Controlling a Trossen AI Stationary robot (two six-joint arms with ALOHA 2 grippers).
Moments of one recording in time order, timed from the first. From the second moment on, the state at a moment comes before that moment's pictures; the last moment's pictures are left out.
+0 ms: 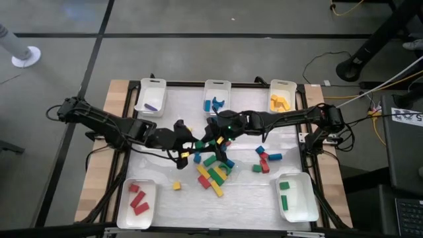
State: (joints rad) left arm -0.29 1.27 1.05 -0.36 -0.37 -0.35; right arm 0.04 1.74 1.41 -0.16 -0.31 0.05
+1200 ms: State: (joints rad) left arm -0.29 1.14 1.02 -0.61 -0.34 -0.29; right arm 0.14 1.74 1.41 -1.03 -0.57 0.39
